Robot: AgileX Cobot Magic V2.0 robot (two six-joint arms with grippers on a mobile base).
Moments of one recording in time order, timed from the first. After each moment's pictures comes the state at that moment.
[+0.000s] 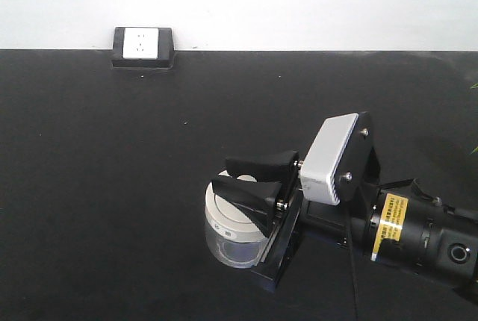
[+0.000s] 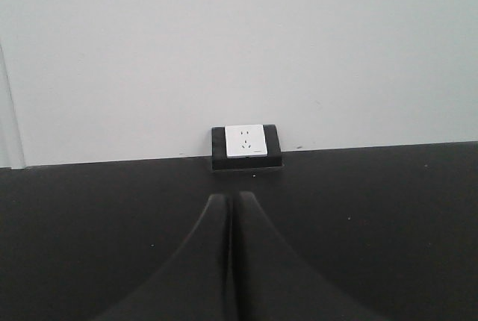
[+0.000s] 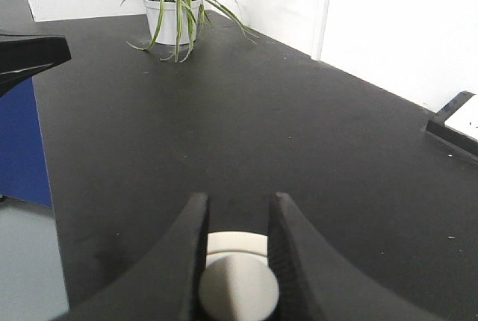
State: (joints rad) left arm -0.01 0.27 -0.09 0.08 -0.17 -0.04; right arm 0.60 1.23 -0.60 -0.91 -0.62 0.70
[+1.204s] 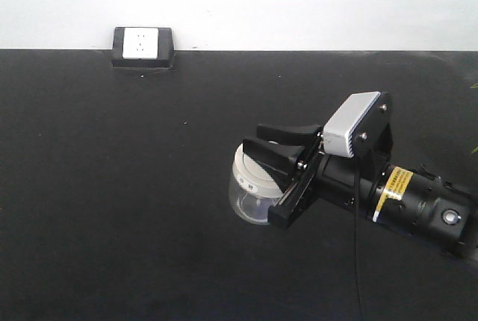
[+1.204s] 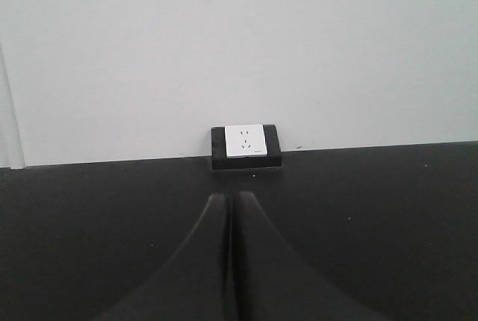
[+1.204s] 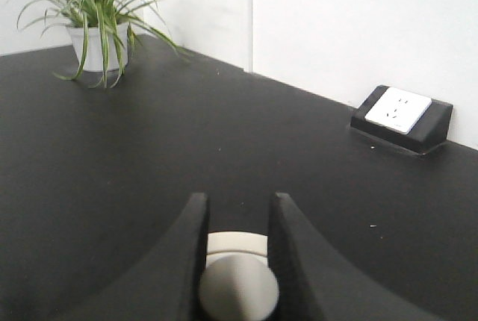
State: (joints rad) left arm -0.01 0.27 -0.09 0.08 -0.17 -0.04; right arm 0.40 1.38 -0.60 -0.79 -0.80 0.59
